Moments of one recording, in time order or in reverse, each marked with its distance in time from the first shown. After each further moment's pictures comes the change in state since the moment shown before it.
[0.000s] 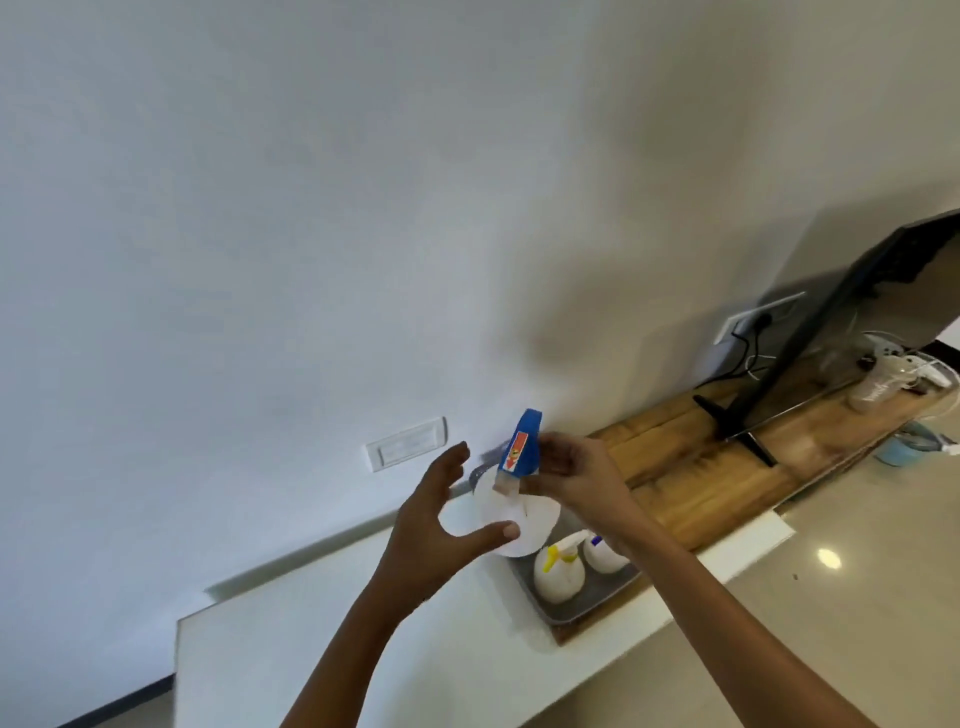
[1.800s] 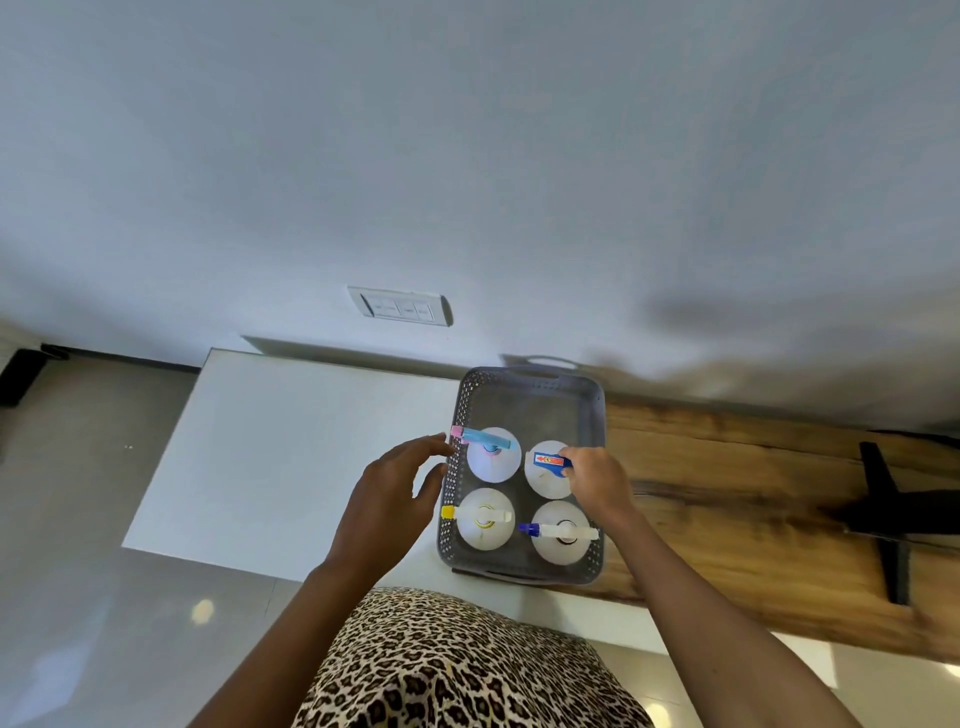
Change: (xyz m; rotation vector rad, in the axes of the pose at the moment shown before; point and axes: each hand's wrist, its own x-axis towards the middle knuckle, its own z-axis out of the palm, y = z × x) left_hand 0.120 -0.029 0.191 0.434 0.491 -0.461; right_hand 0.214 0.273 -0.115 -0.981 -0.602 -0.100
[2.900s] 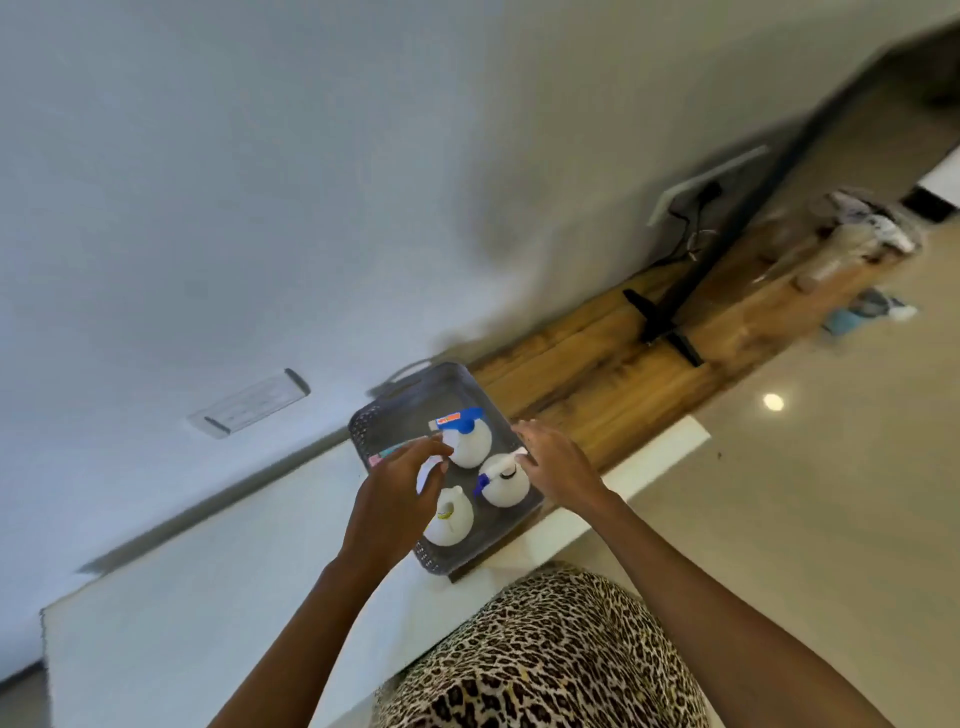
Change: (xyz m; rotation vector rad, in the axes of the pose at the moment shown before) left_hand -0.001 0.012 -0.009 0.039 -0.386 0.566; right_hand -0.140 -0.041 0.014 0.374 0.410 0.323
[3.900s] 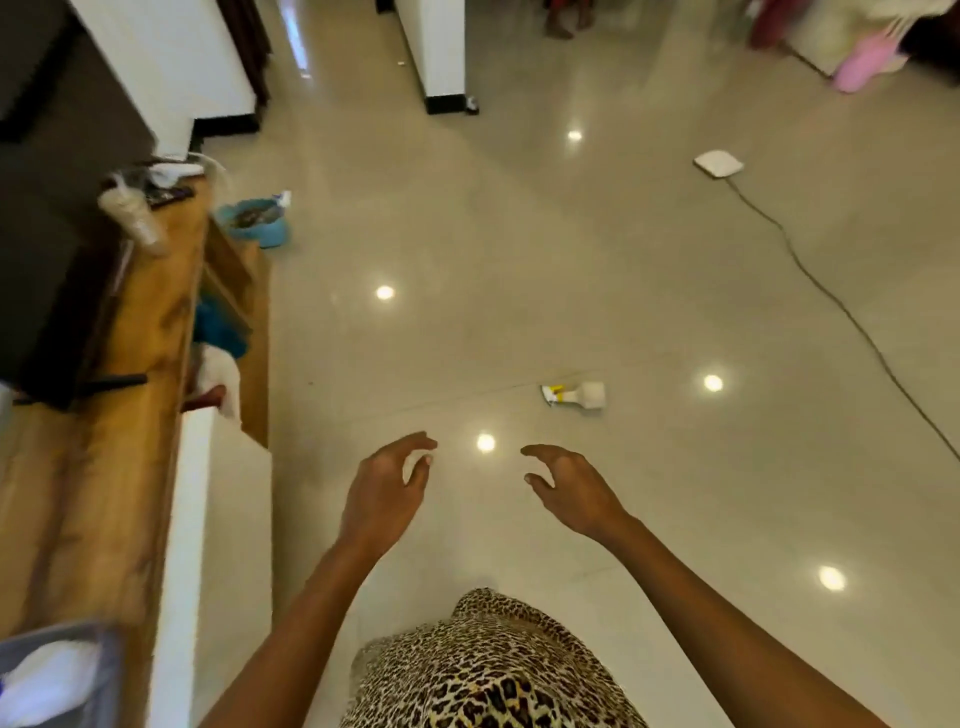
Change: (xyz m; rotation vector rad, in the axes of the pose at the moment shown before) left_hand -0.280 0.268 0.319 0.054 -0.887 0.812; right_hand -0.600 0.185 0.021 0.417 0.678 1.064
